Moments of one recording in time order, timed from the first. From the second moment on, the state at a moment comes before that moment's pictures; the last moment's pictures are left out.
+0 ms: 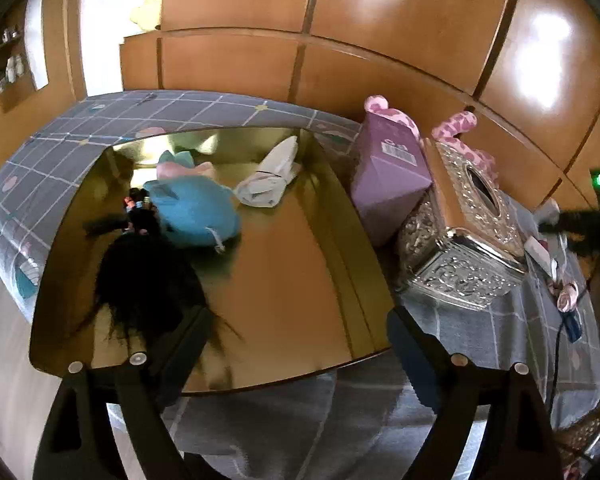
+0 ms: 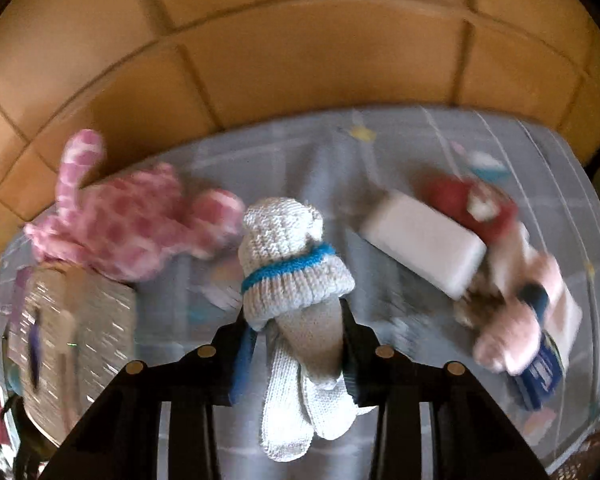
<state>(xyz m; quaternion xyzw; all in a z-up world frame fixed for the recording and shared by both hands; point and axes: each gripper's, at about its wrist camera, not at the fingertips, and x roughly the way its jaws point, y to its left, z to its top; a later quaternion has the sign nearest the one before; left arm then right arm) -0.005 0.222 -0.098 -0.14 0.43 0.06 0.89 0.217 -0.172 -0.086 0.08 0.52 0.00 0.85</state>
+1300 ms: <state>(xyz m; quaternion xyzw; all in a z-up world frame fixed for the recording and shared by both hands) -0.023 0.276 -0.098 -0.15 0.41 0.16 0.89 0.155 0.185 -0.090 -0.11 0.50 0.35 0.78</state>
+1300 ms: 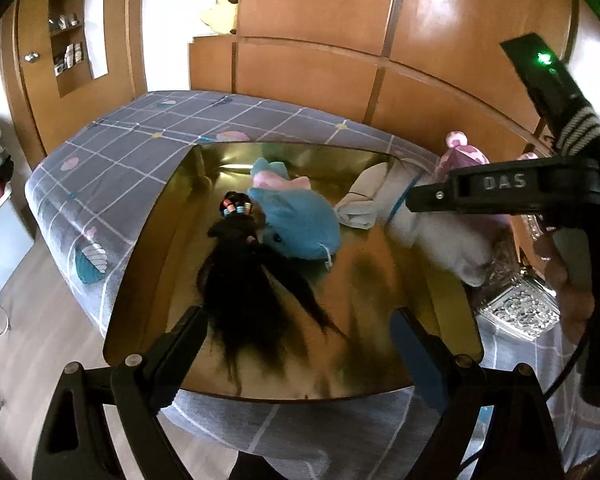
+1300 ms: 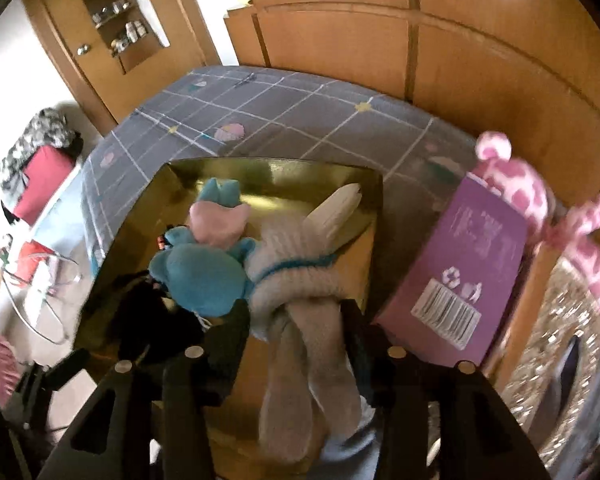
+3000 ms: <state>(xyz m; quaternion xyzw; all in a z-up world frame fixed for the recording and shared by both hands) 0.023 0.099 -0.028 -0.02 0.38 -0.06 0.92 0.105 -0.259 -0.048 0.08 0.37 -0.05 0.92</state>
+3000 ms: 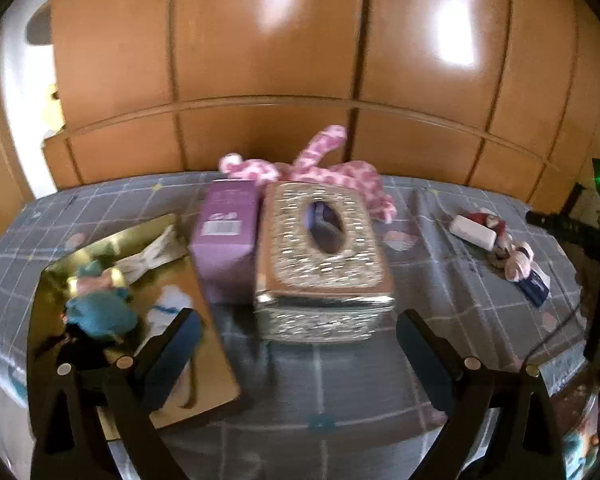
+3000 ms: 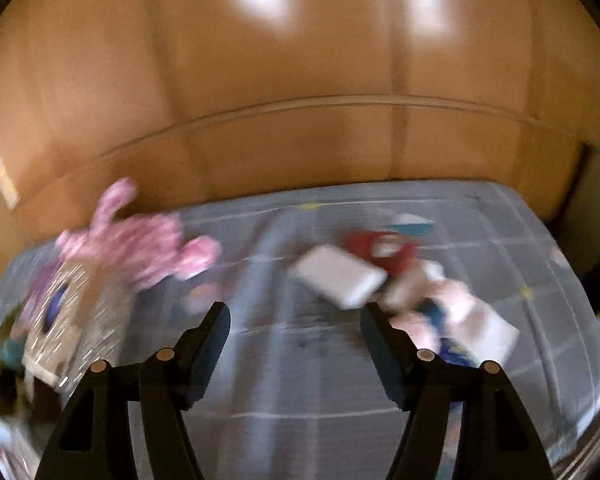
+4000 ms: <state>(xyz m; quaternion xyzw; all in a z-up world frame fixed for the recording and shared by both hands) 0.218 -0.166 -0.096 -0.08 0.58 -0.24 0.77 0.073 -0.403 -0.090 0.34 0.32 -0.14 0.88</state>
